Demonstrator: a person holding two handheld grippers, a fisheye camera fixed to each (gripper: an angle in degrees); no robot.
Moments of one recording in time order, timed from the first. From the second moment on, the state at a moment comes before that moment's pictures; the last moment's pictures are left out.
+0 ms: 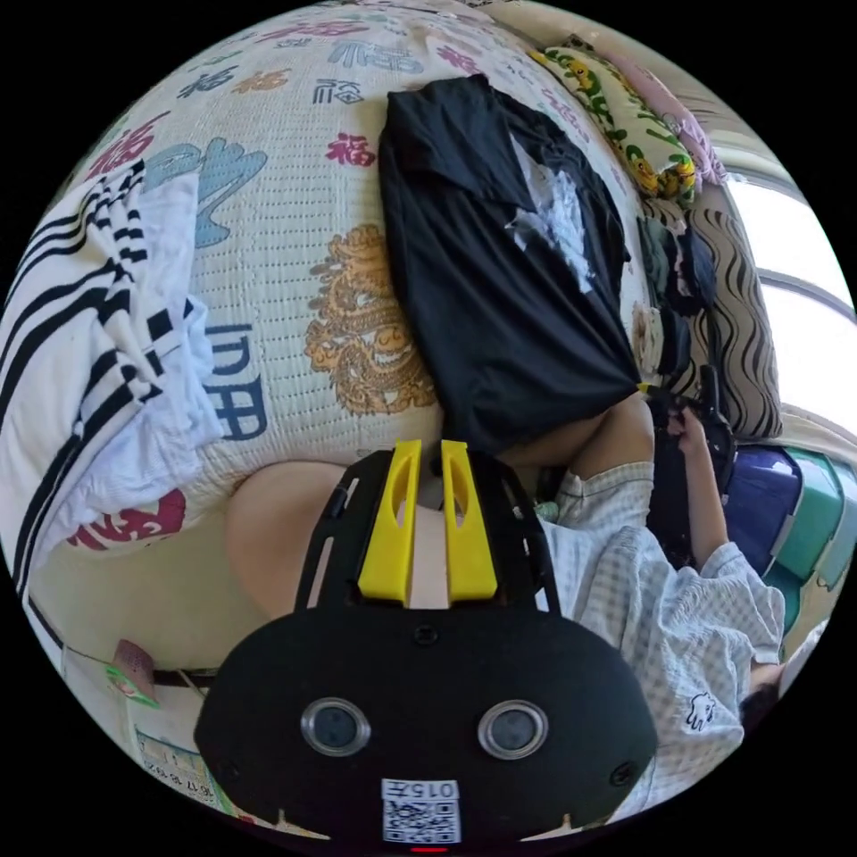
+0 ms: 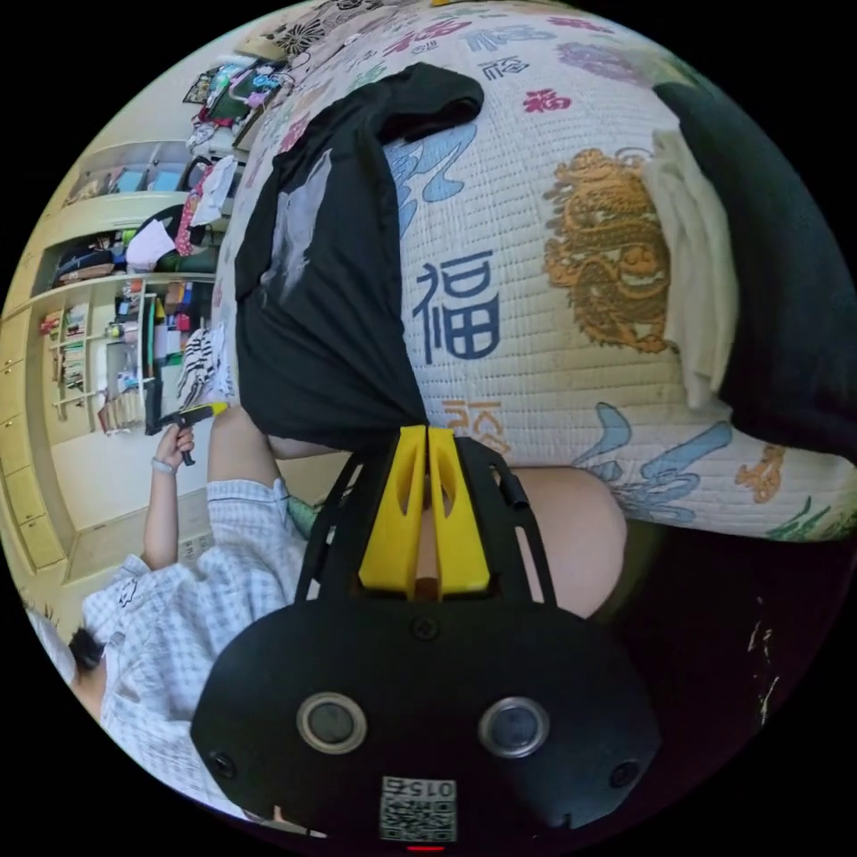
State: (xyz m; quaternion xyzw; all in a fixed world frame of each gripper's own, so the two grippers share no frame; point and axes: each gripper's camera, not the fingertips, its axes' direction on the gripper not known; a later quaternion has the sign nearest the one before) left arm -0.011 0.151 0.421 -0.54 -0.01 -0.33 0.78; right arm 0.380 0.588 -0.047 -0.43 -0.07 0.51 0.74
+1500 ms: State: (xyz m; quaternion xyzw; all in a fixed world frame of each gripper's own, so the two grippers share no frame) left arm 0.168 0.159 0.644 -0.62 0.04 -0.26 0.74; right arm 0.365 0.586 -0.008 -0.49 -0.06 0.44 0.75
